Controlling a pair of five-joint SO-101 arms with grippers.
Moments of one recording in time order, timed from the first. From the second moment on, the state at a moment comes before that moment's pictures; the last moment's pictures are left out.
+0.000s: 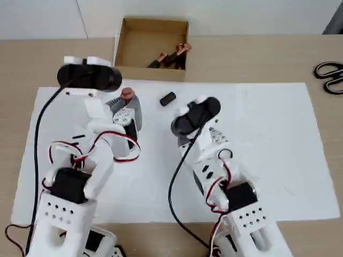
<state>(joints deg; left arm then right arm) 14.0 -52.8 39.3 52.0 19.4 -25.6 -61.4 68.5 31.0 6.7</state>
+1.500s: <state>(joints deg) 24.9 -57.8 57.7 34.6 27.7 -37.5 -80.6 93.4 13.8 -1.8</state>
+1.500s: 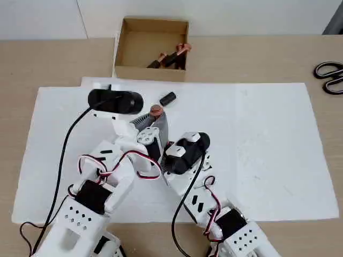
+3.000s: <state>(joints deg) 28.7 -58.6 60.5 45.1 24.6 -37.6 -81.0 93.5 13.8 -1.9</state>
